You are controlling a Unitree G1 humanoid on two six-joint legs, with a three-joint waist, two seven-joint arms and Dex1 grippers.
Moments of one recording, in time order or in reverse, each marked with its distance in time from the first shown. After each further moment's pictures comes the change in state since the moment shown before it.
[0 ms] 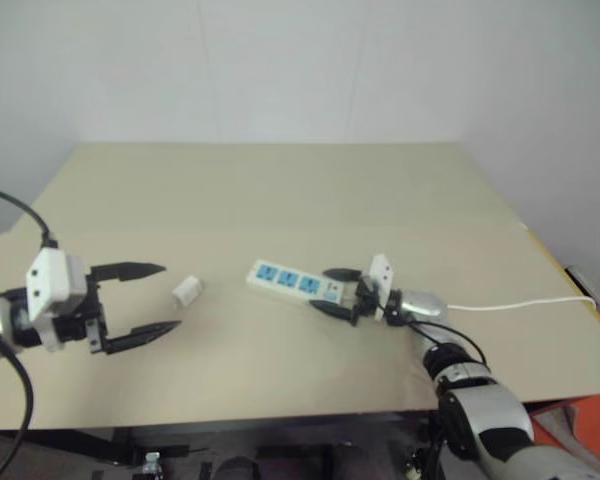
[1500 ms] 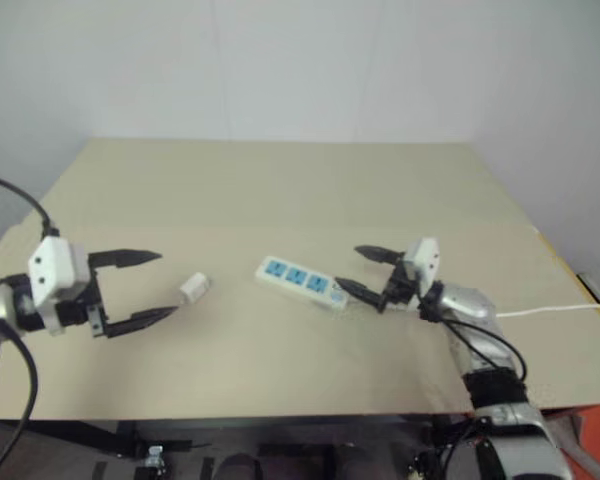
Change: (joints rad) left arm -0.104 0.000 -0.047 0.108 0.064 -0.067 -0.018; right arm 0.224 -0.105 0.004 -0.618 0.134 0.301 -0.121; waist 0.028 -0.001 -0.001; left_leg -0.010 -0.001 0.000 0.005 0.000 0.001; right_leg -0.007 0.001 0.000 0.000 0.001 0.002
